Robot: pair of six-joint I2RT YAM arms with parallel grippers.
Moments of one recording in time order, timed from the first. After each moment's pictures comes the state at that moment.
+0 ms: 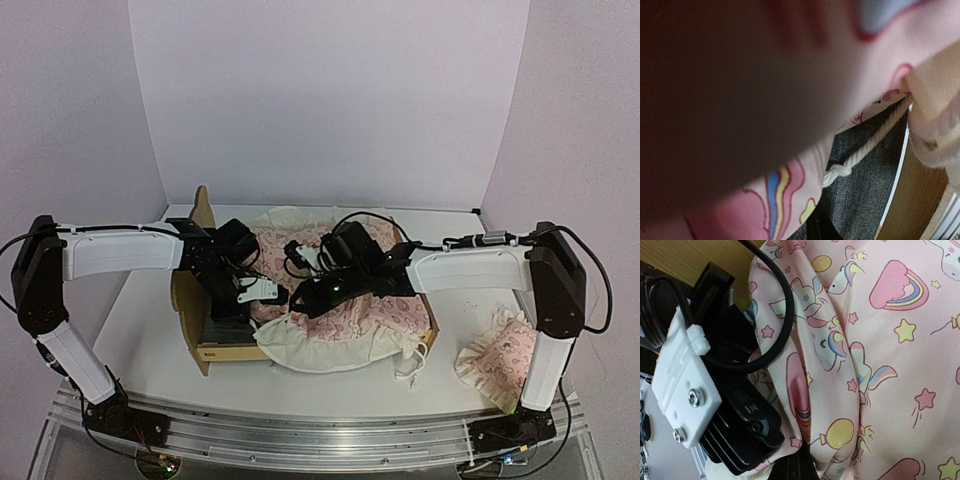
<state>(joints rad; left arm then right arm) -0.79 1.63 1.16 -0.81 0.06 0.70 0.97 1.90 1.35 -0.17 -0.32 0.34</state>
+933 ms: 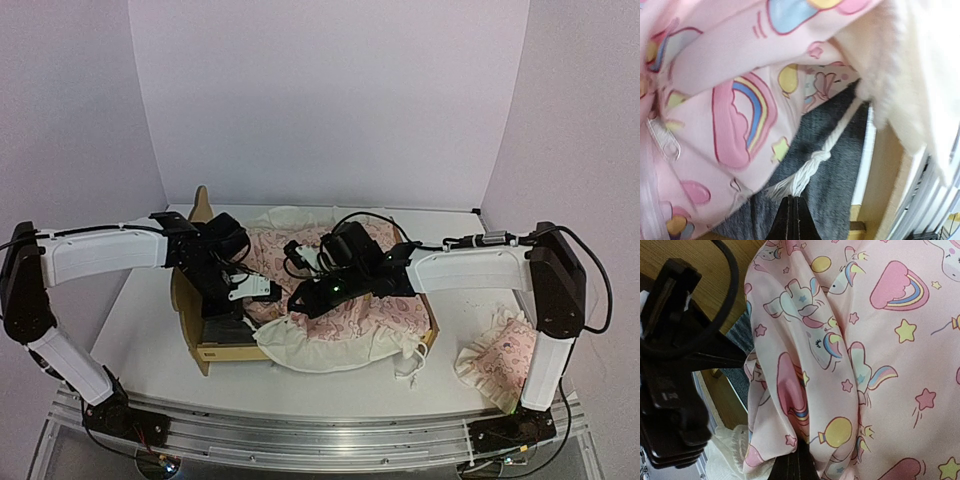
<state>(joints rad) -0.79 1.54 1.16 -0.90 0.09 0.67 0.97 1.90 1.35 -0.17 -0.31 0.33</state>
